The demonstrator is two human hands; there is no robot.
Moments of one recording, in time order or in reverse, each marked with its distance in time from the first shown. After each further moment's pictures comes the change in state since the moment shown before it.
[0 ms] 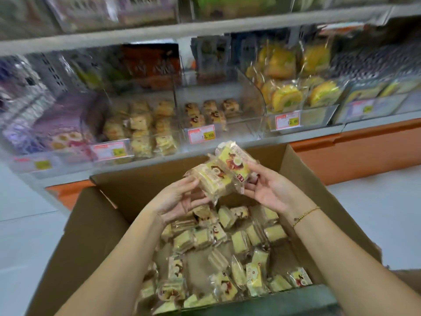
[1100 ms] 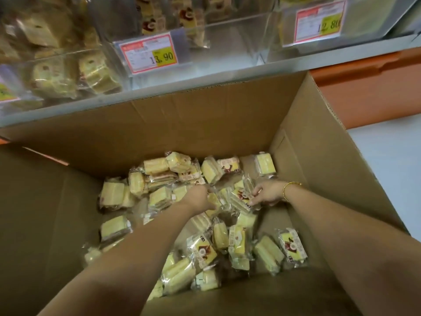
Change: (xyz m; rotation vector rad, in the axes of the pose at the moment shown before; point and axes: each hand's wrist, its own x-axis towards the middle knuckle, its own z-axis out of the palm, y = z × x) left_hand 0.159 -0.185 -0.069 1.527 0.163 -0.454; right_hand 0.108 0.109 -0.231 -1.384 0.014 0.820
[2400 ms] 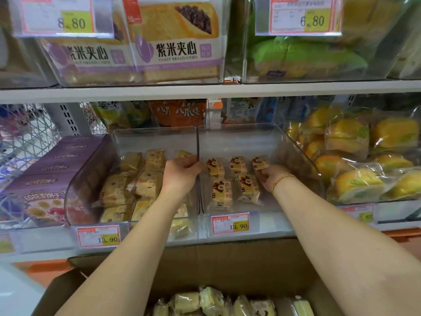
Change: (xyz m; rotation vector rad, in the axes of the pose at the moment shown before) left_hand -0.096 0.049 -0.359 -0.867 0.987 0.350; right_hand -0.084 -0.298 -0.248 1.271 0.590 -0.448
